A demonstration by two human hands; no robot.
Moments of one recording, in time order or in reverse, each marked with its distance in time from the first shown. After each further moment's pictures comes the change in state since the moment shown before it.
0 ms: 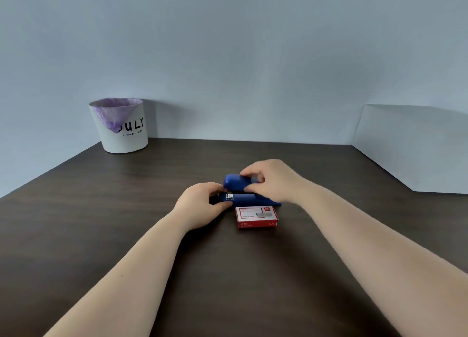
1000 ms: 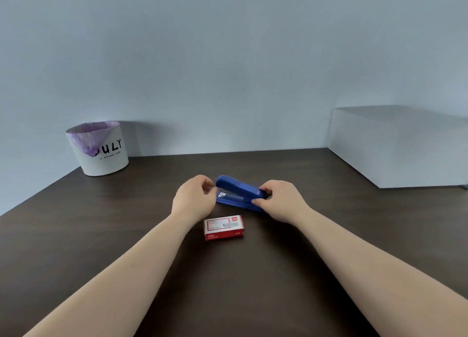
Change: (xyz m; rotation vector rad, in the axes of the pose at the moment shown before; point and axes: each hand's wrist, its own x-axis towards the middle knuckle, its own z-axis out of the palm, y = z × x) left_hand 0.032 0.056 0.019 -0.070 0.192 -0.130; right_hand -0.041 0.075 0.007 0.091 0.185 0.365
